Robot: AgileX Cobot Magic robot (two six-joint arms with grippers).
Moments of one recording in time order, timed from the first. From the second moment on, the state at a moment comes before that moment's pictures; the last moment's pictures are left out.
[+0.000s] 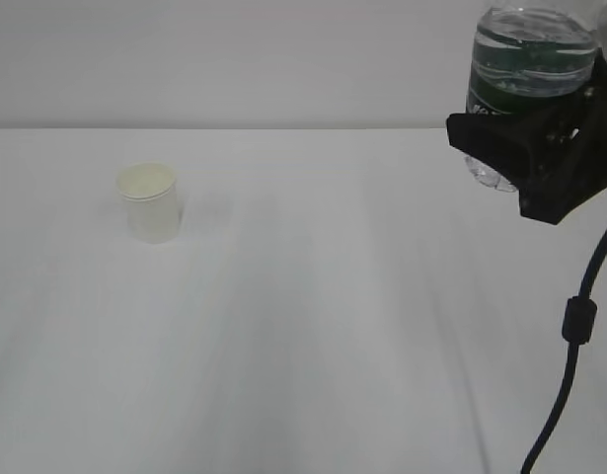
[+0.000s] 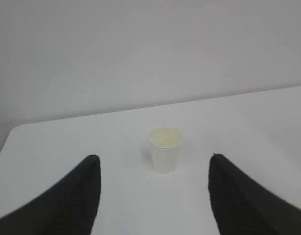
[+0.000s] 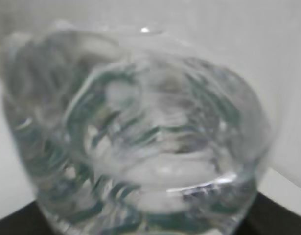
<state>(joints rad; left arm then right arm) -0.18 0.30 -0.54 -0.04 0.47 0.03 0.23 1.13 -0.66 -1.23 -0.42 0.82</state>
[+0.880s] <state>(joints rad) -0.18 0.30 -0.54 -0.04 0.47 0.03 0.23 1.12 -0.65 -1.19 -0.38 0.87</state>
